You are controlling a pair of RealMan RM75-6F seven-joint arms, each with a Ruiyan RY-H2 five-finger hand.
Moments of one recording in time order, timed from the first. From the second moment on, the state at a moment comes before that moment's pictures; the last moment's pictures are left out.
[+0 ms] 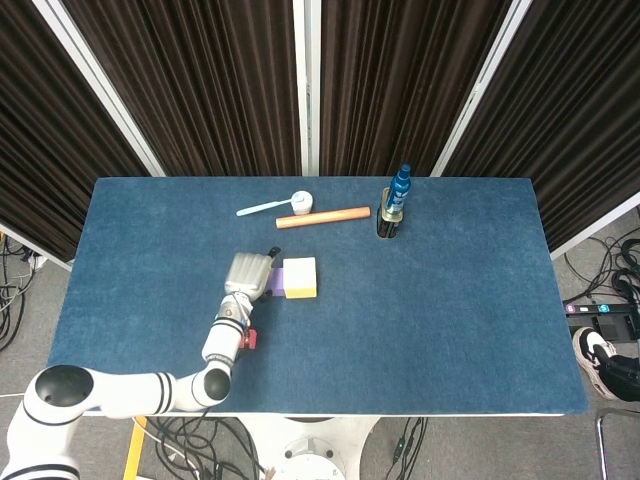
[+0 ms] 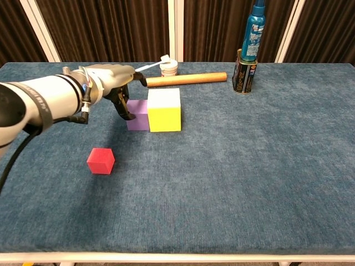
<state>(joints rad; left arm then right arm) -1.01 -1.77 -0.27 -1.39 0.44 1.05 0.80 0.04 -0.96 0.10 -1.60 -1.41 1.48 0.10</state>
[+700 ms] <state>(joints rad) -0.94 -1.77 -0.19 -1.22 0.65 1.00 0.67 0.03 -0.95 0.10 -1.62 -1.41 1.48 0.09</state>
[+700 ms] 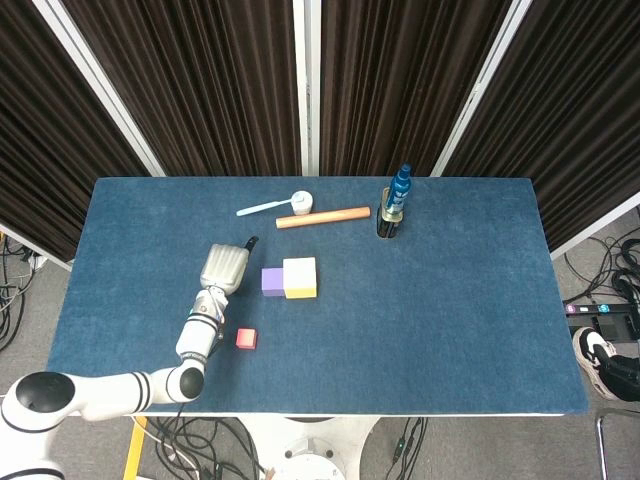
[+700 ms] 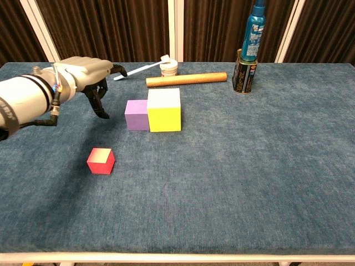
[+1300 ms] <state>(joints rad) -0.98 -1.90 -0.26 -1.02 0.76 0.91 0.57 0.02 -0.94 0.10 -1.64 -1.39 1.48 0.07</state>
